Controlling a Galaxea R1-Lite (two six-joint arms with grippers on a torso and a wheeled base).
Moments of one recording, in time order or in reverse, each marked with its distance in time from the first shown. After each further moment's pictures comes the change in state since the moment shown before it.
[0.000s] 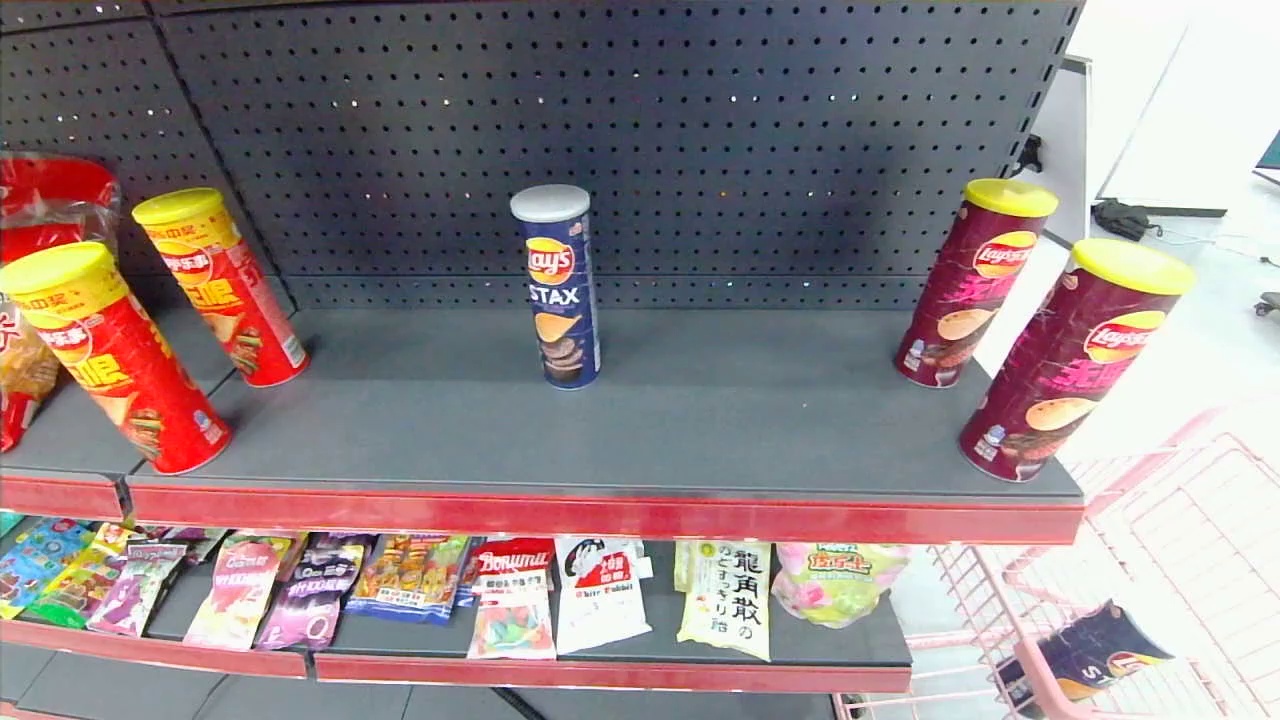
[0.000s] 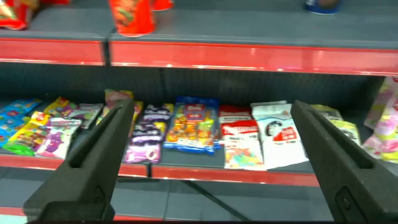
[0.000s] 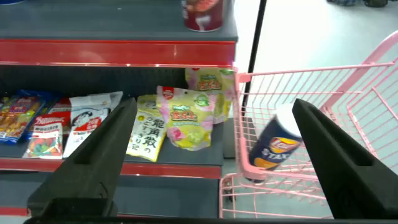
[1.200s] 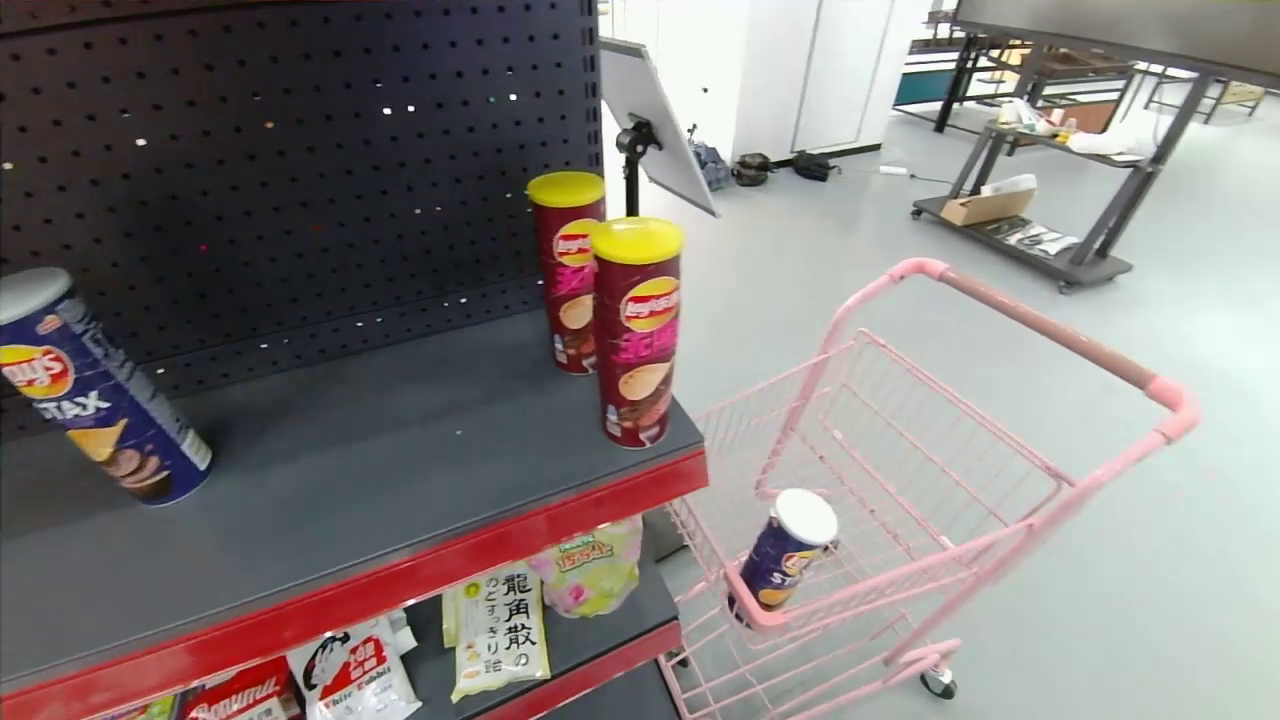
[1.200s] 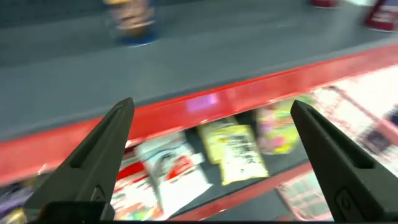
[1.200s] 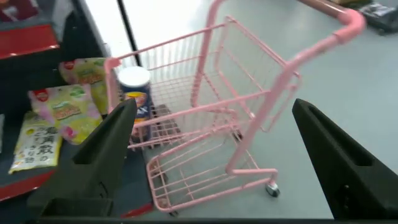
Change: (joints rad) left arm -0.001 0.000 0.000 0.000 0.000 0.000; right arm -0.001 0.000 0.000 0.000 -0.001 0.006
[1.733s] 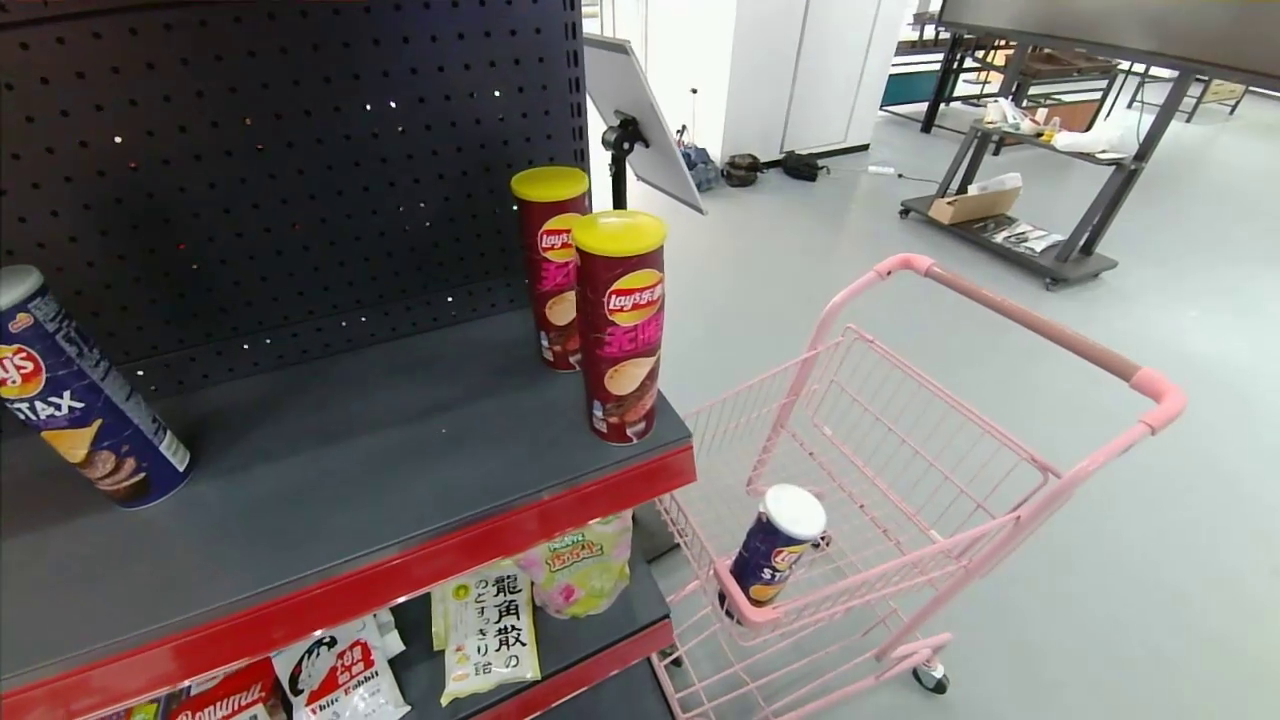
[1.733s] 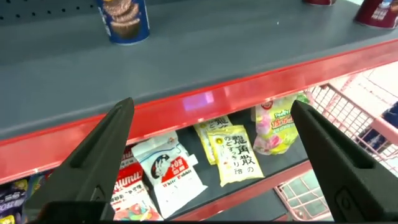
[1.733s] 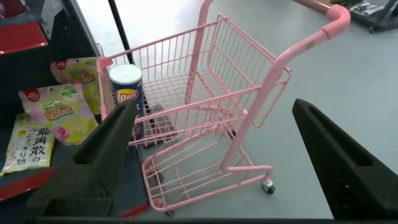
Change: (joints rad) left arm 0.000 0.000 0.000 -0.001 0.000 0.000; right arm 0.000 0.000 0.000 0.000 0.001 0.001
